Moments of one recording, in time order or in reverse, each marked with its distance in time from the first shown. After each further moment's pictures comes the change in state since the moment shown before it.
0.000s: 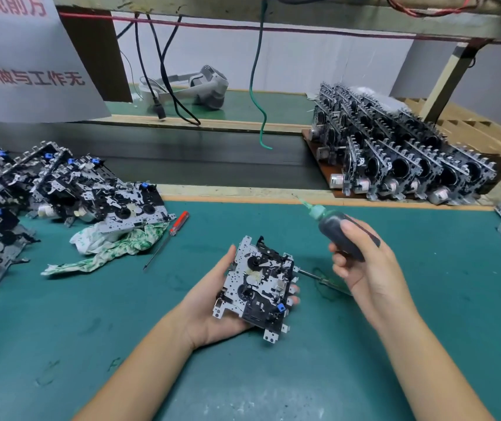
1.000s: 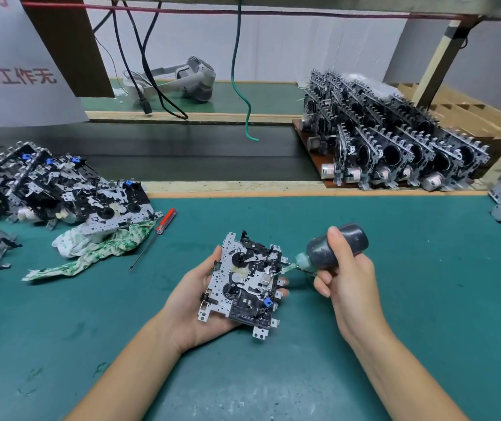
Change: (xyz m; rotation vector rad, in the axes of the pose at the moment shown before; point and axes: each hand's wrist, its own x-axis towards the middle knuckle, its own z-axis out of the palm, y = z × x) left_hand -0.004 -0.002 0.004 0.036 0.025 0.075; right_hand -0.009 0.030 0.001 -0.015 0.159 -0.008
